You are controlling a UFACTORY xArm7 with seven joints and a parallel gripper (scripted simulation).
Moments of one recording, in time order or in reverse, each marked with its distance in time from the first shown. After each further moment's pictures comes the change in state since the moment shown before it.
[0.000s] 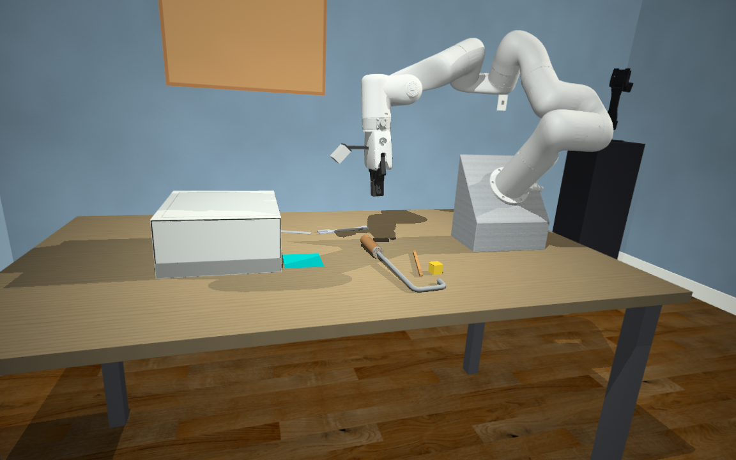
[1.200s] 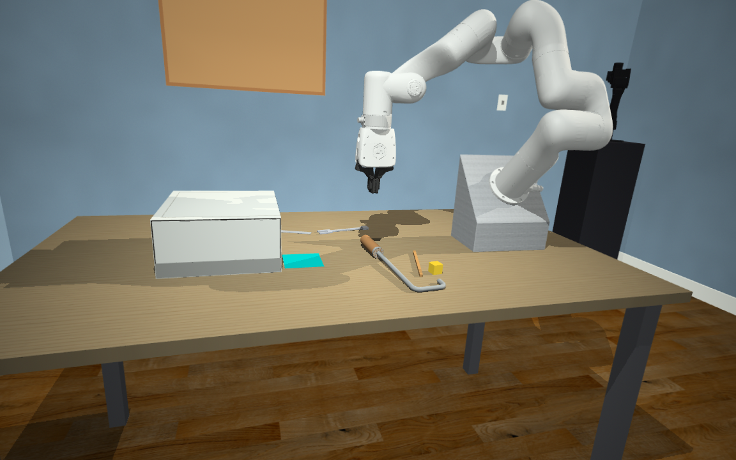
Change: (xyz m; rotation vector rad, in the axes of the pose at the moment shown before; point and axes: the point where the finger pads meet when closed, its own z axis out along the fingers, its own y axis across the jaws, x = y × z) arm 0.007 0.010 -0.008 -0.017 0.085 1.519
